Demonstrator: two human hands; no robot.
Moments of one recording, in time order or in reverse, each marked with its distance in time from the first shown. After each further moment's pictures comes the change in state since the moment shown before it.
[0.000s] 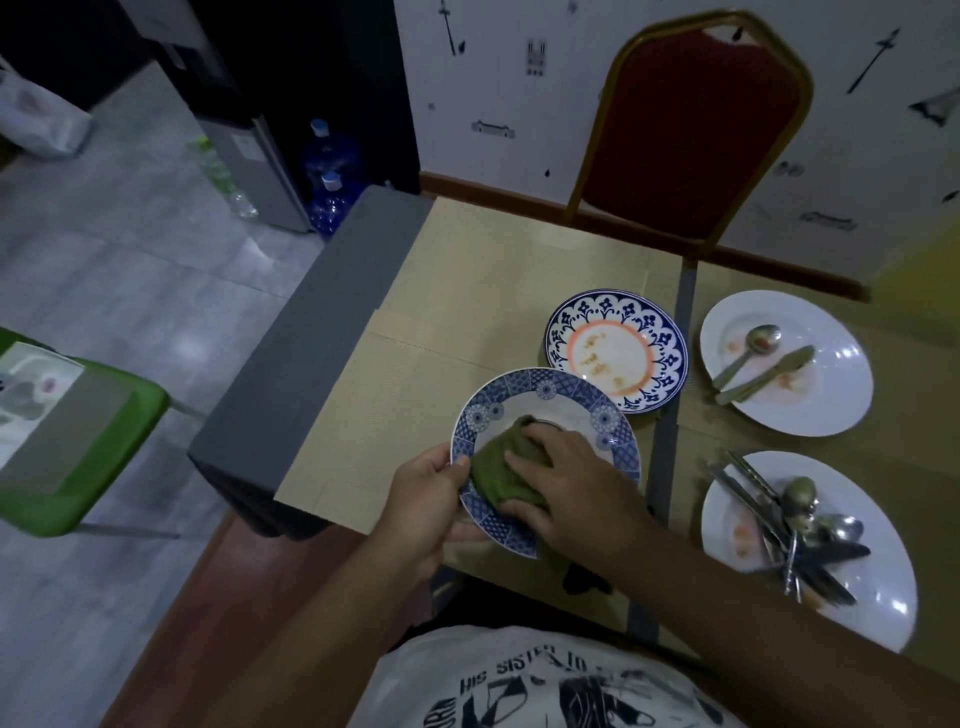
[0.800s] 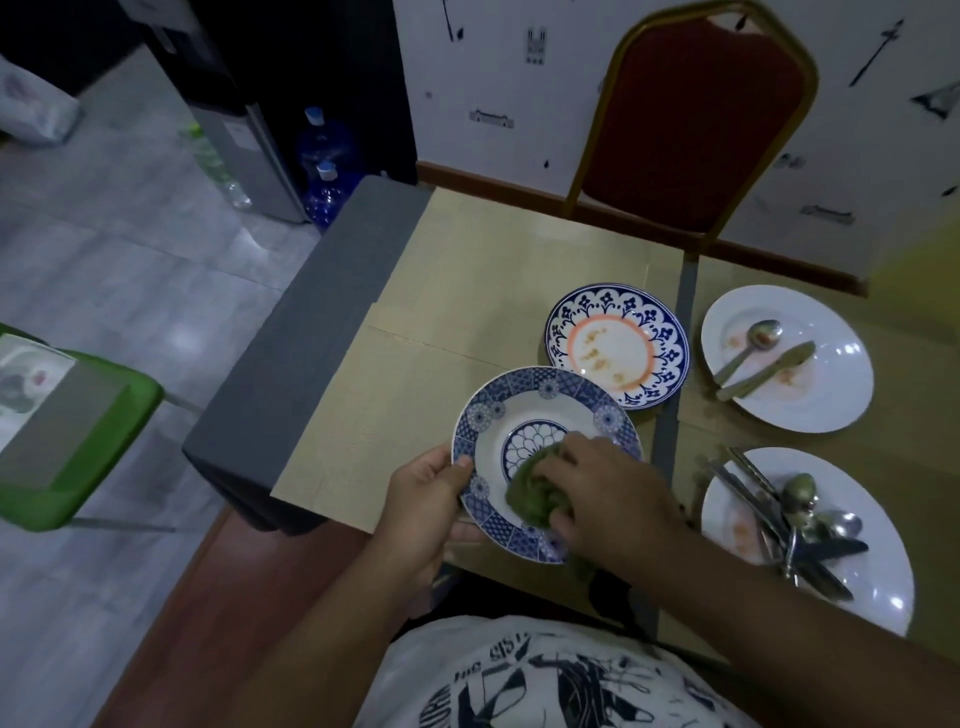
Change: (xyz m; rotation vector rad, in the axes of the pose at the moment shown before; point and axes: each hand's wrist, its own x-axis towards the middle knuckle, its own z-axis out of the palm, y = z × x) left_hand -0.003 -0.008 -0.002 0.020 -0.006 0.066; right_hand -0.012 0.003 -0.024 -0.100 -0.104 0.090
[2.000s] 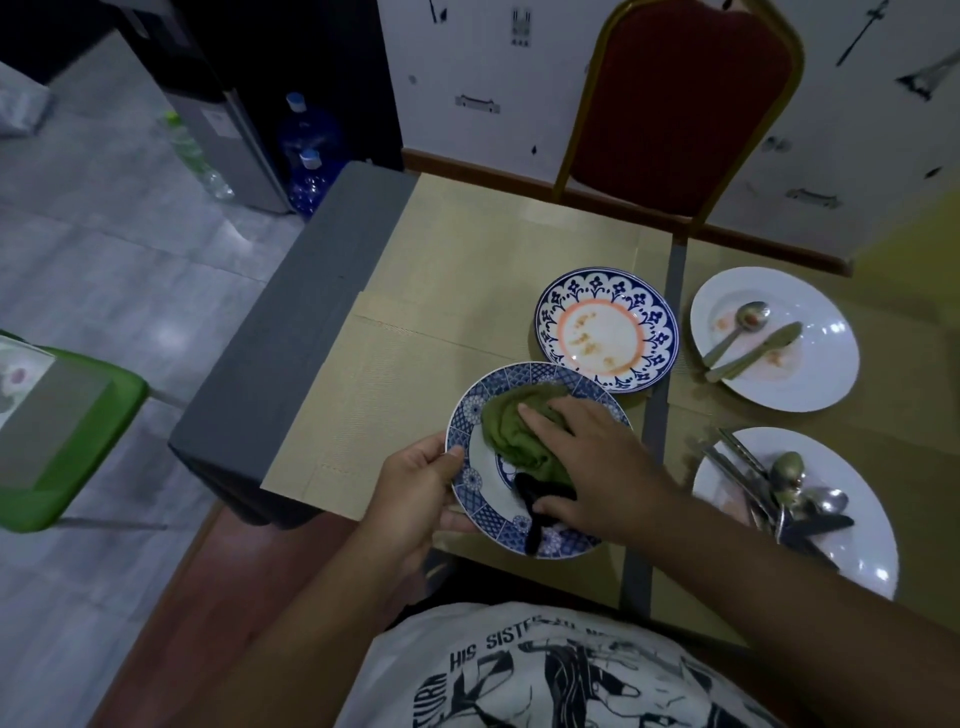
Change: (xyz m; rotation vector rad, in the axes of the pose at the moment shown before) left_hand 0.003 -0.001 -0.004 0.023 -0.041 -0.047; right_hand 0.008 0.019 0.005 0.021 -0.085 -0.035
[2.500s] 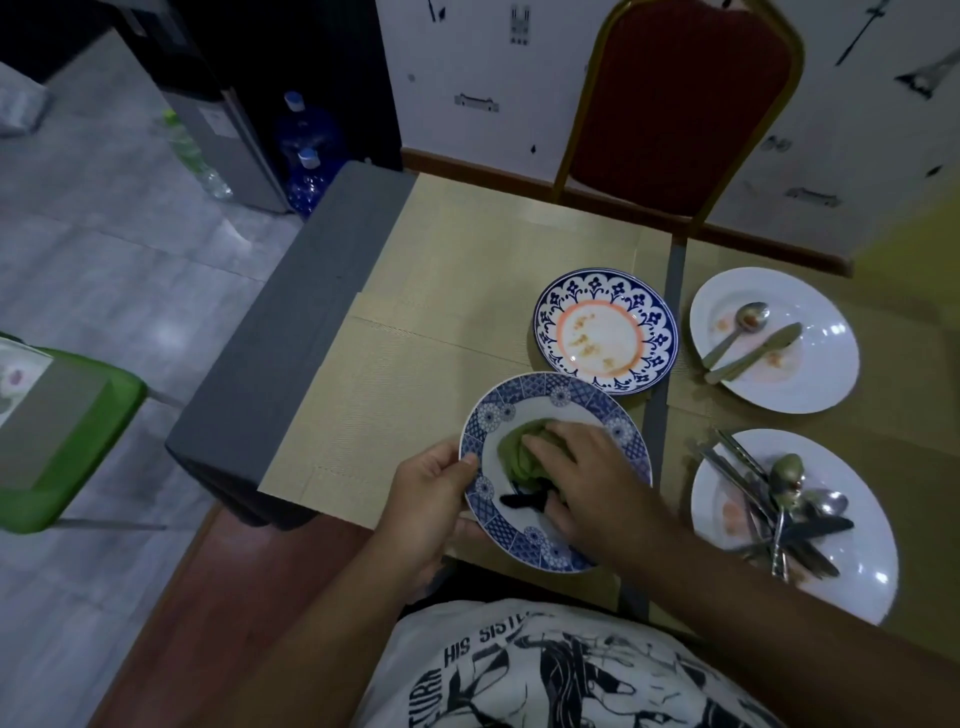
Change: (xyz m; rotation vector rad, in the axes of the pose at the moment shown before) left_hand -0.006 -0.004 0.013 0.034 0.006 0.044; right_hand -0.010 -0.007 0.027 0.100 0.263 -0.051
